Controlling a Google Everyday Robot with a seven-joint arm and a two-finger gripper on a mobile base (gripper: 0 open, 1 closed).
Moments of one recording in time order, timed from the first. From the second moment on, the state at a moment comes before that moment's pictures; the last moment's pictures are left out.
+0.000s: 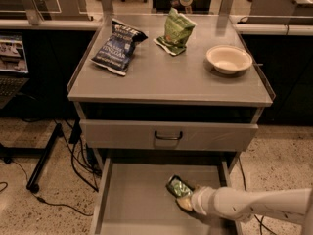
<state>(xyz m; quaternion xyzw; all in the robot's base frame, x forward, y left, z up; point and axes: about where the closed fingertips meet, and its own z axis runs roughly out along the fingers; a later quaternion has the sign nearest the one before) 0.487 -0.131 0.359 -0.30 0.90 0.15 0.29</state>
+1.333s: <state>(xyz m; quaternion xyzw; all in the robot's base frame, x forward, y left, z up) 0.439 -0.146 0.481 -0.38 0.82 0.29 0.32</state>
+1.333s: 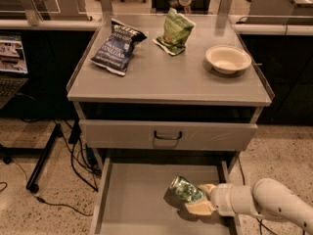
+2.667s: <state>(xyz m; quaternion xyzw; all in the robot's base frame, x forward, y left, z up) 0.410 -0.125 0.585 -0.44 0.77 0.28 0.36</state>
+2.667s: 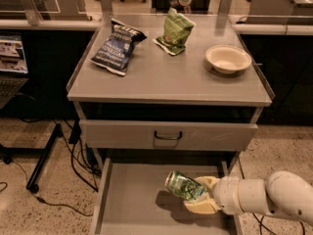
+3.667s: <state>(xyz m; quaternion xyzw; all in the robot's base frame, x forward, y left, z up) 0.420 -0.108 0.693 -0.48 0.74 0.22 0.41</state>
